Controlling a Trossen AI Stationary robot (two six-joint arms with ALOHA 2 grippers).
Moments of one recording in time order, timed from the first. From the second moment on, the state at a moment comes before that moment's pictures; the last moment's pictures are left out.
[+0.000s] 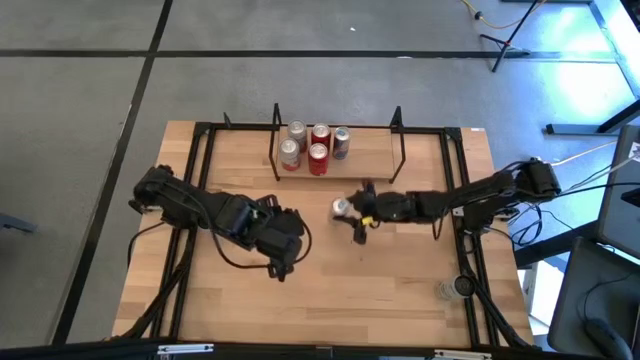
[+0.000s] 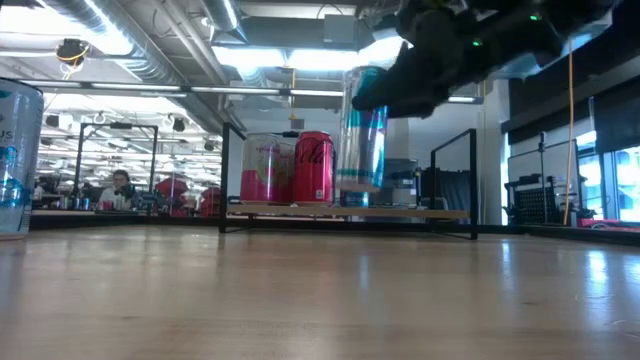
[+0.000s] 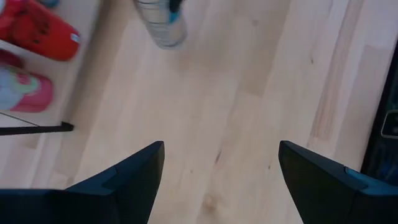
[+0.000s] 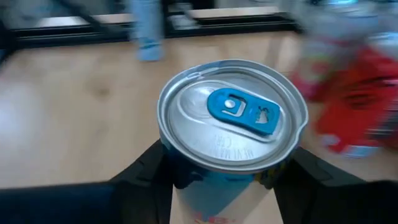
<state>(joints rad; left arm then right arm) -0.41 1.78 1.96 -1.44 -0.32 -0.68 0.10 1.44 0.71 0.32 0.25 0.10</state>
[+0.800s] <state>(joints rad) -0.43 1.72 1.96 -1.48 -0.46 -0.73 -0.24 1.53 0.89 0.14 0.35 0.24</state>
